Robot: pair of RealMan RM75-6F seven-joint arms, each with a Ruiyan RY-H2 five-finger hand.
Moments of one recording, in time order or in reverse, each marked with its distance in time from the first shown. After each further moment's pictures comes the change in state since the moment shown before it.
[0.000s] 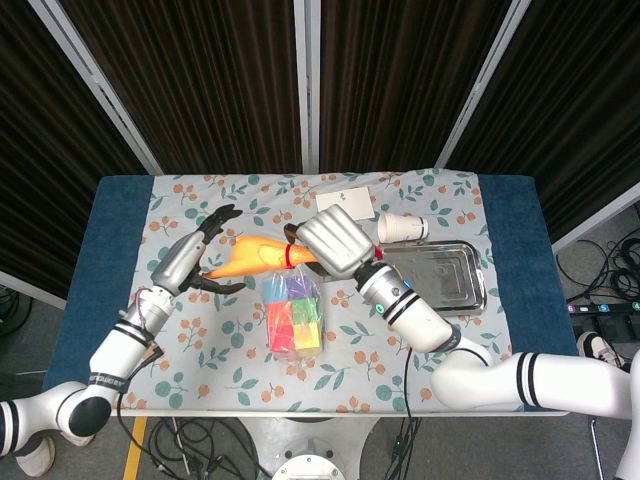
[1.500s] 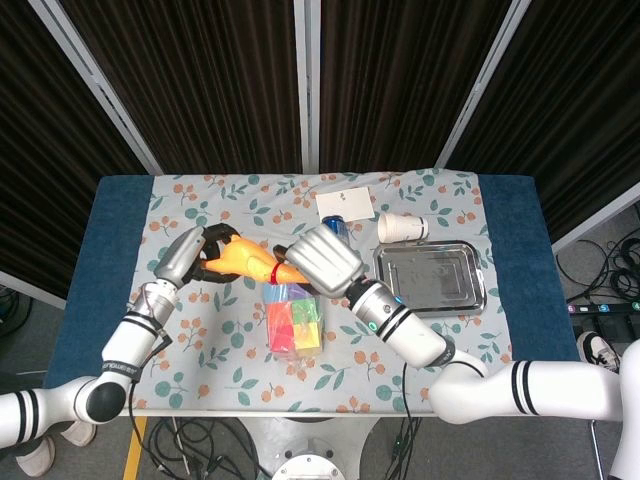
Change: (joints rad) left arm -0.033 -0.057 -0.008 0.061 -0.155 -0.002 0.065; right arm 0.003 -0.009 -0.040 -0.051 -0.022 0.021 -0.022
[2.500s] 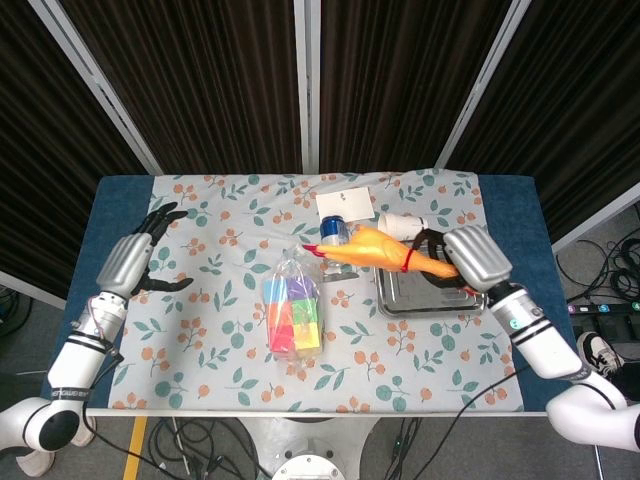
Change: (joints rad) left arm 0.167 0.107 0.090 0.030 0.289 0.150 -0.005; right arm -0.466 0.241 -0.160 0.179 -0.438 0.110 0.812
